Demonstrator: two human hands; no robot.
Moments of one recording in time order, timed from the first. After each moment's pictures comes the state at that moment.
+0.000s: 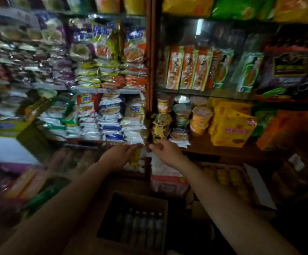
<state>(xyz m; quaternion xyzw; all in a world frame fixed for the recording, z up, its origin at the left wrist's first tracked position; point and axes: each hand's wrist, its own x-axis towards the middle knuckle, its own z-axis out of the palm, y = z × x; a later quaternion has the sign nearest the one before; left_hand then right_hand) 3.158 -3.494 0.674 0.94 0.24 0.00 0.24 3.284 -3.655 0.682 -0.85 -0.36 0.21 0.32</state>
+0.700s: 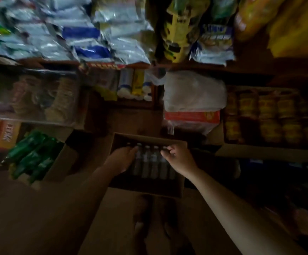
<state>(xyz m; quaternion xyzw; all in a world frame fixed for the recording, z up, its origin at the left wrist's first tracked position) 3.192 -3.427 0.333 0.81 0.37 -0.29 0.34 3.308 -3.608 0.325 -0.84 -0.14 0.44 0.28</state>
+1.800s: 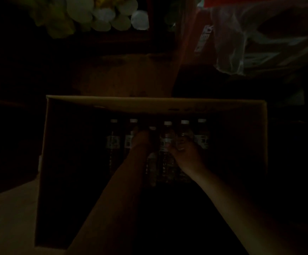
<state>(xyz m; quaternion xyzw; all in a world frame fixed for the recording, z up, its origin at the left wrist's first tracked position) 3.259 -3.429 -0.150 0.81 0.37 -0.38 0.25 3.283 -3.568 -0.096 -0.82 0.03 0.42 0.39</state>
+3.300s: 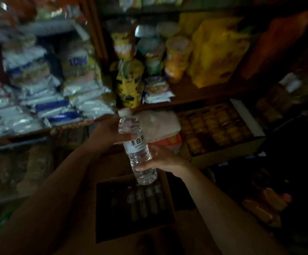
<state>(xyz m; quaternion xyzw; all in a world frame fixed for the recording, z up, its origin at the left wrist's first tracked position) 3.290 -3.415 0.536 0.77 0.10 -0.06 0.63 3.322 -3.609 0.480 -0.73 -0.15 0.43 0.51</state>
